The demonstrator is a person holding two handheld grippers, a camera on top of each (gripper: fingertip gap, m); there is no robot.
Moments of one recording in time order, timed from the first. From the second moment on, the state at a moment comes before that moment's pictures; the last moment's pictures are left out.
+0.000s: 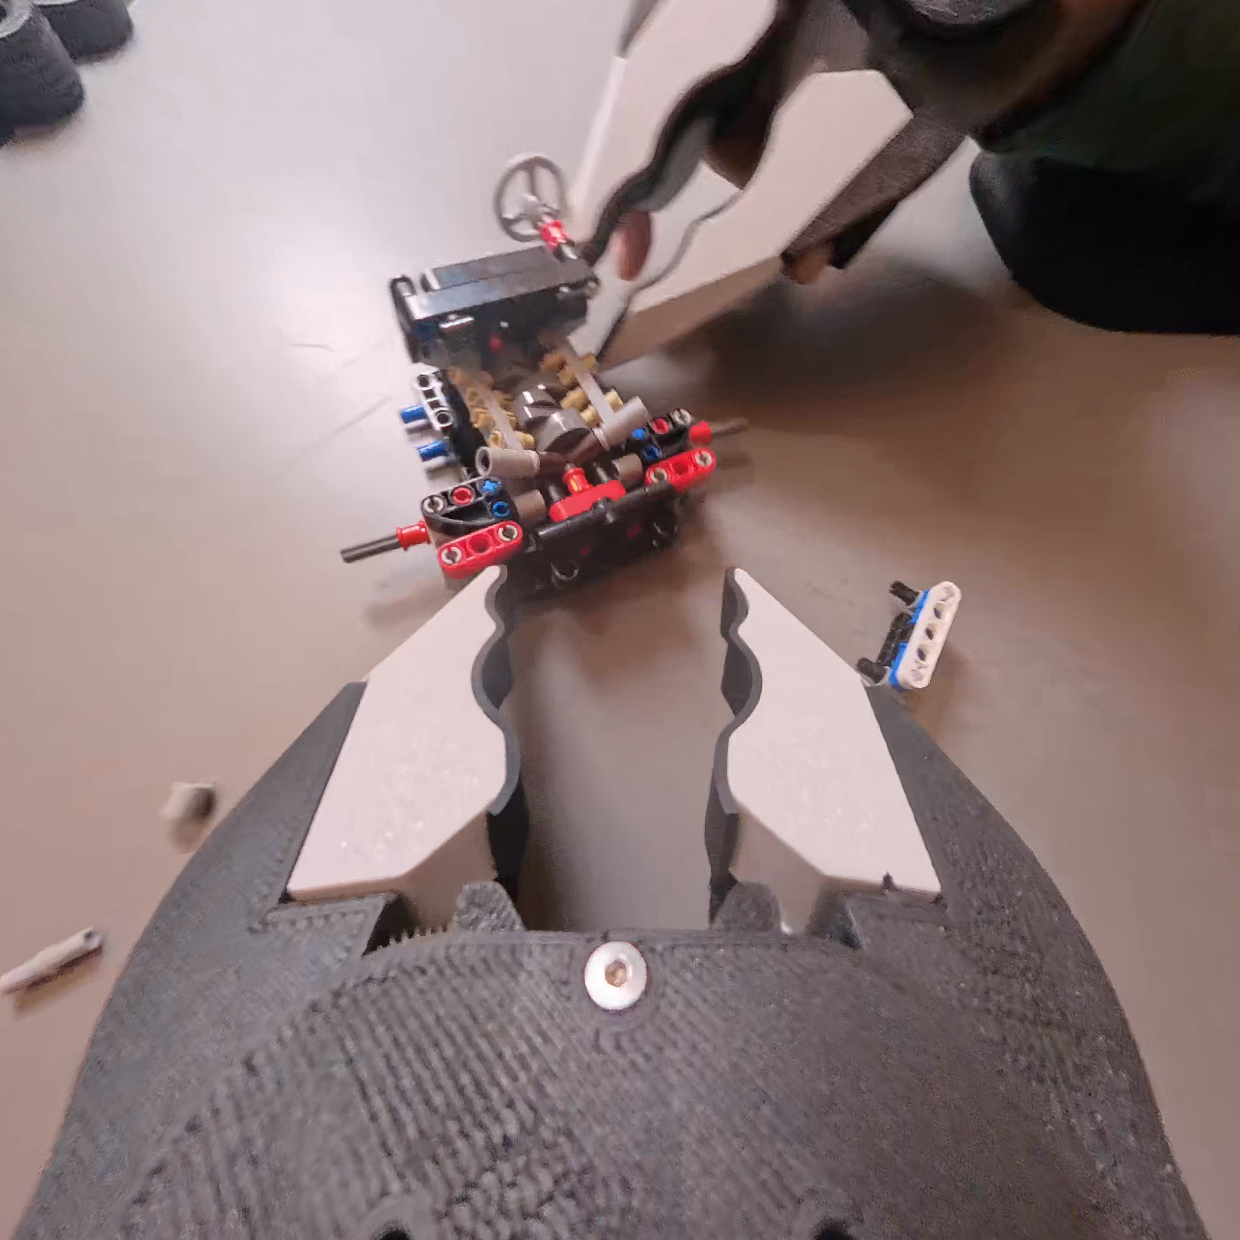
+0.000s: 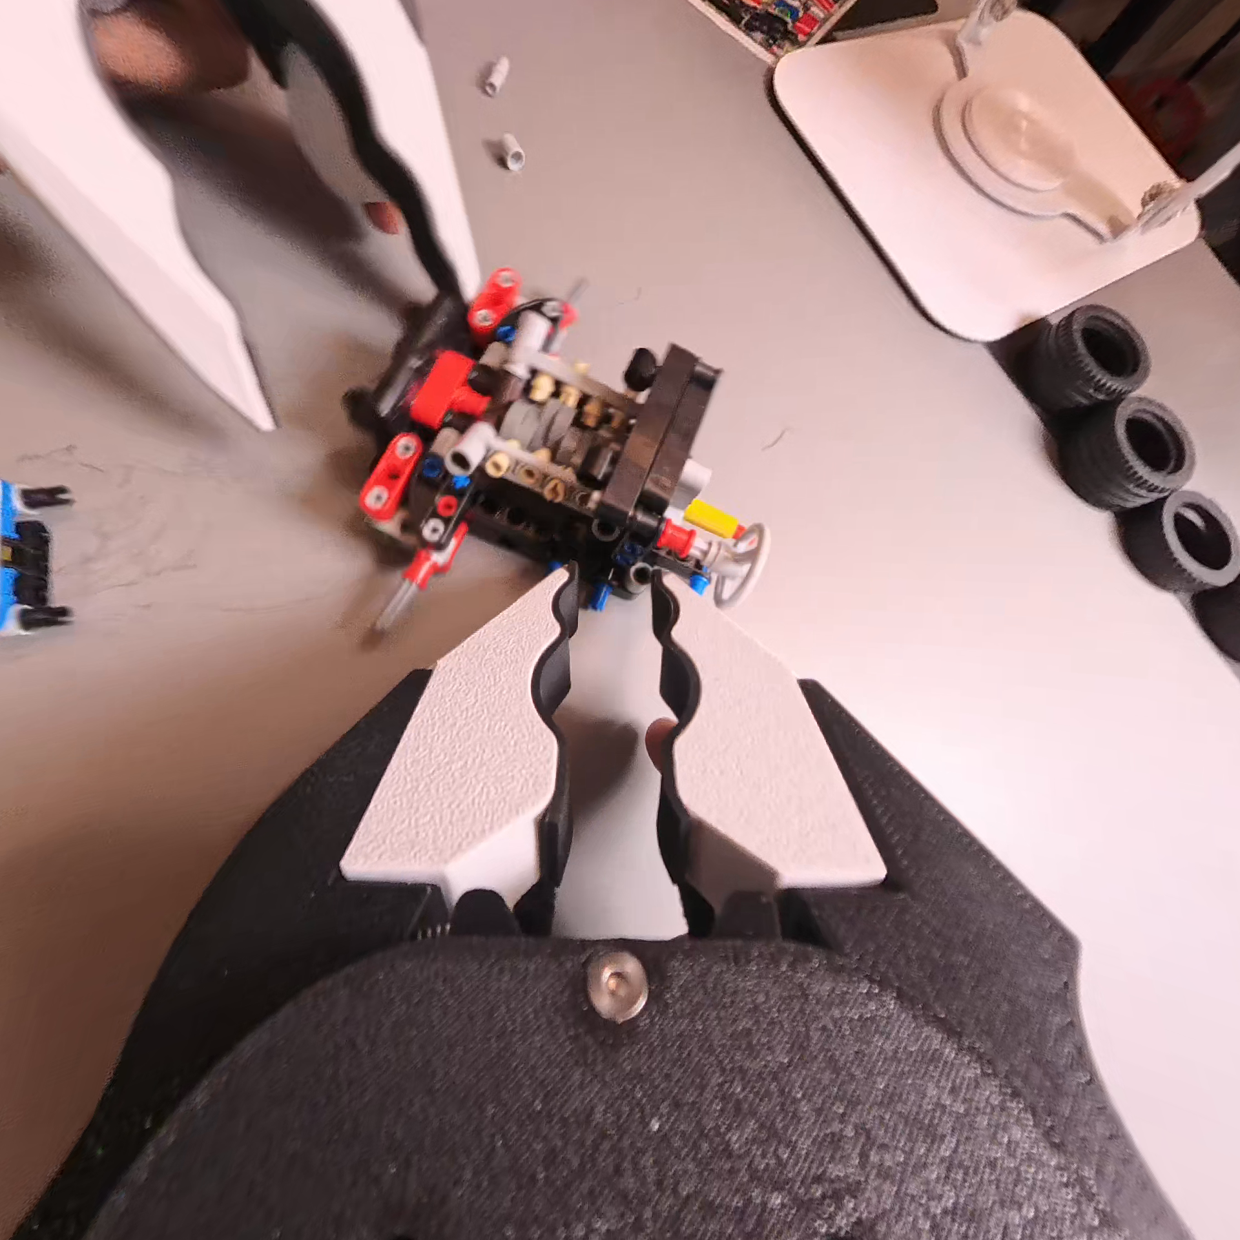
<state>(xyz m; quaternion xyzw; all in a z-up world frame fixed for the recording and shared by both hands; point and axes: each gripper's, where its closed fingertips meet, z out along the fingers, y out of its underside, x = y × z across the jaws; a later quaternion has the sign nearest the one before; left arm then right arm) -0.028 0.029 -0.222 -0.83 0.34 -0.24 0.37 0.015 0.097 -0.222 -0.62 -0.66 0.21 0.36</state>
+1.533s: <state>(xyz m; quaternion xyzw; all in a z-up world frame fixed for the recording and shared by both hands) -0.213 0.148 -0.214 -0.89 0.22 -0.05 0.39 0.052 0.078 -0.210 -0.54 -0.72 0.25 0.35</state>
